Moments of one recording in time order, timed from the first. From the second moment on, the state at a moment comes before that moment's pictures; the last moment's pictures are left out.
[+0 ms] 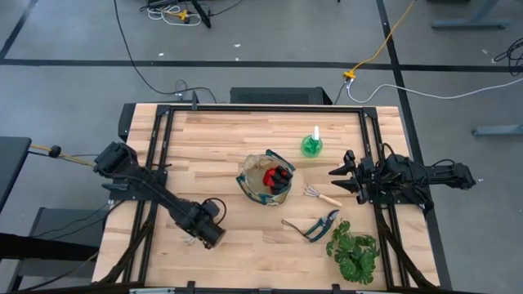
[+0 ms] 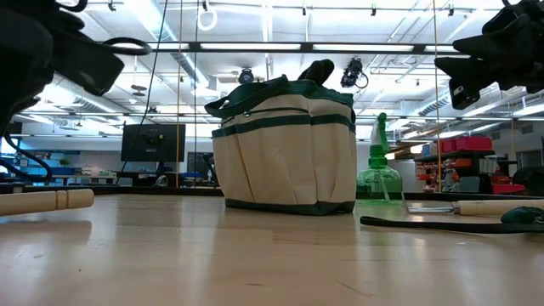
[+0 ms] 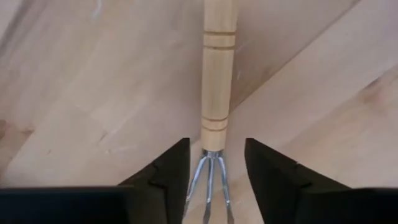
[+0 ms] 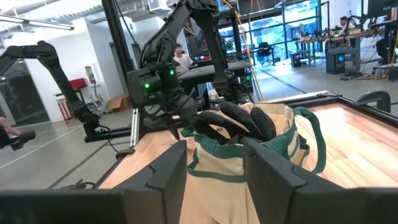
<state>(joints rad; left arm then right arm) -0.60 1.69 1.07 -0.94 0.01 -1.37 0.06 0.01 0.02 0.08 -0.07 0.20</state>
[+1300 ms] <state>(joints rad) -0.60 1.80 1.04 -0.85 0.07 -1.30 0.06 0.01 0.02 0.07 -0.07 0.20</state>
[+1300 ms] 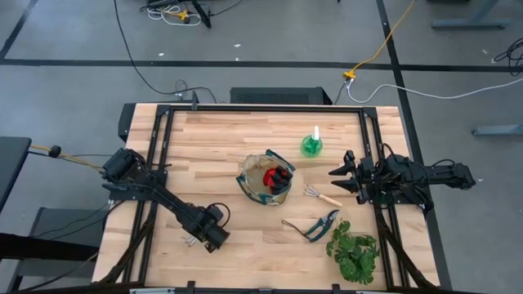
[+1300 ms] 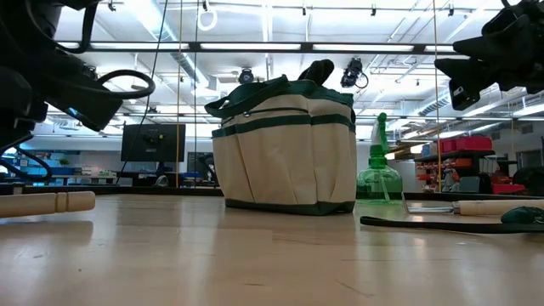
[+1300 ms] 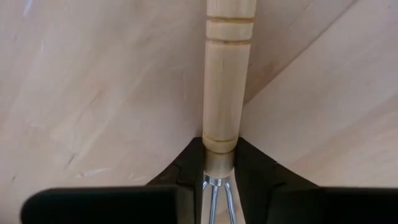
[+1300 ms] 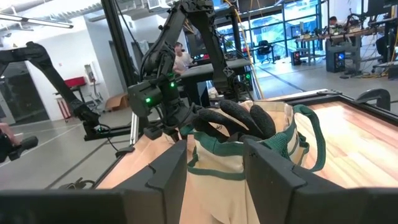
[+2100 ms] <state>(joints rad) -0.61 1.67 1.31 -1.05 -0.49 -1.16 0.06 0.01 0.02 0.07 -0.07 0.20</state>
